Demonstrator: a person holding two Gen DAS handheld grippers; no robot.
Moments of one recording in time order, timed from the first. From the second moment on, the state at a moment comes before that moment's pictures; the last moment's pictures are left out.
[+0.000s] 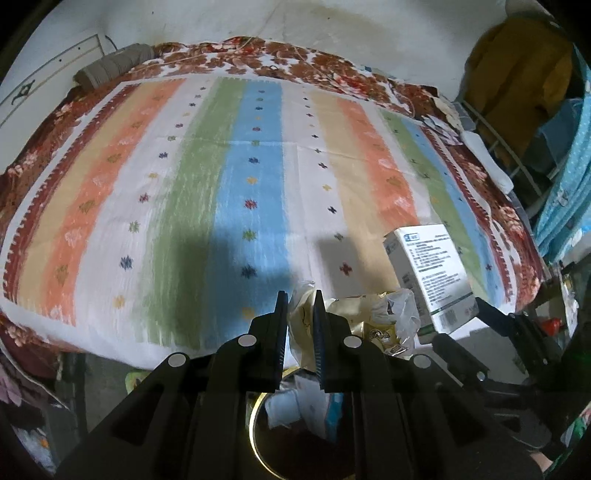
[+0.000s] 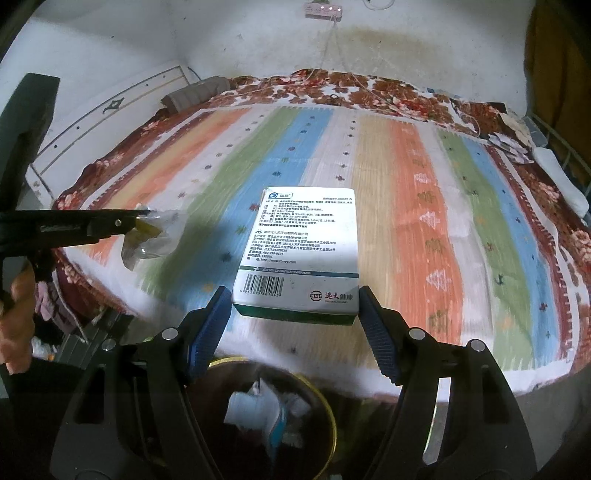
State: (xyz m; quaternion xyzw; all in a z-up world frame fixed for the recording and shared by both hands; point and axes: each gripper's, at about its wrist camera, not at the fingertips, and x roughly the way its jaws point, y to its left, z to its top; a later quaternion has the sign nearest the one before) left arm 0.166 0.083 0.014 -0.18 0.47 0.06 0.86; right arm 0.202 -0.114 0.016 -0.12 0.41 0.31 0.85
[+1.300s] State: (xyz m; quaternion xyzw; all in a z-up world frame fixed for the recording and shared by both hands) left arm 0.097 0.017 -0.099 -0.19 0.60 0.12 0.77; right arm 0.126 -0.151 -0.091 -0.15 0.59 0.31 0.73
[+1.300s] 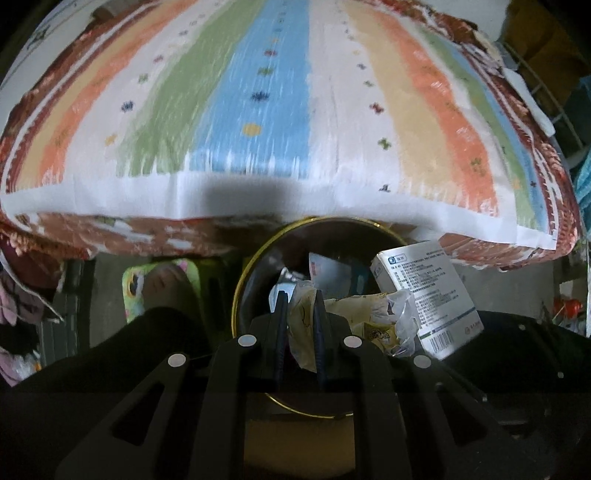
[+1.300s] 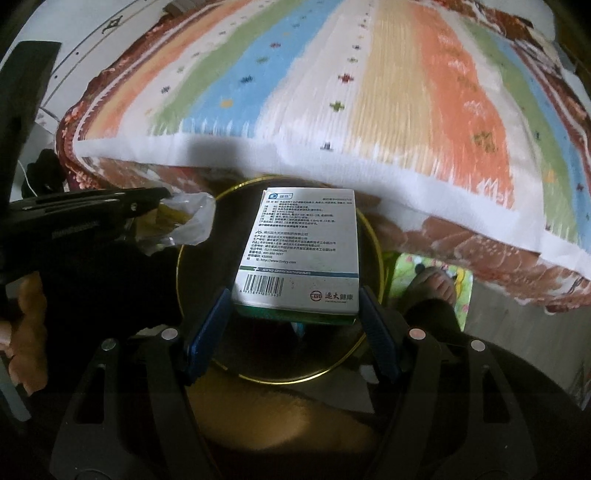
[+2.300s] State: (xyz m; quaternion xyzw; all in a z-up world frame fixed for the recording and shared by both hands) left arm 0.066 0.018 -0.055 -0.19 0.54 0.09 0.82; right arm 0.123 -0.169 -0.065 -0.13 0.54 0.30 0.78
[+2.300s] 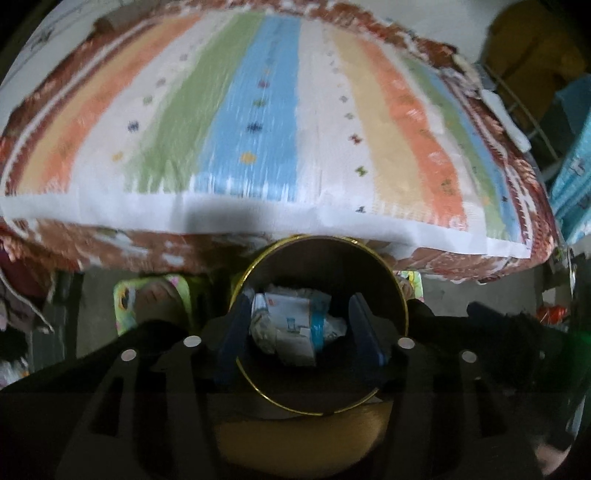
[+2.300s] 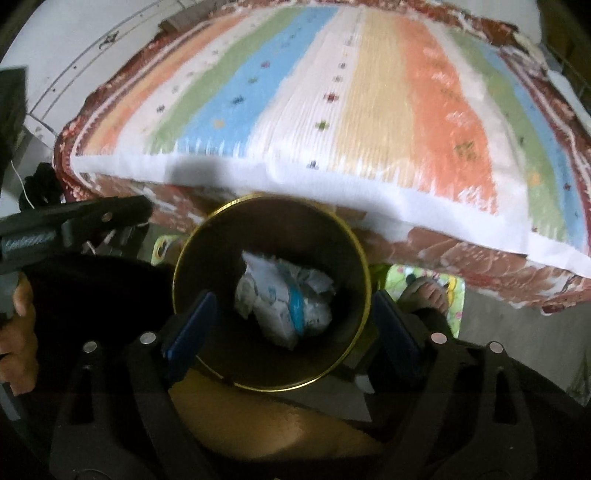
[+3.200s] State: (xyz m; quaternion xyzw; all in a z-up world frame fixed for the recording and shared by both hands) left arm -0.027 -0.029 -0.025 -0.10 0.41 0.06 0.91; right arm 0.031 -0.222 0.001 -0.10 0.36 0.37 0.85
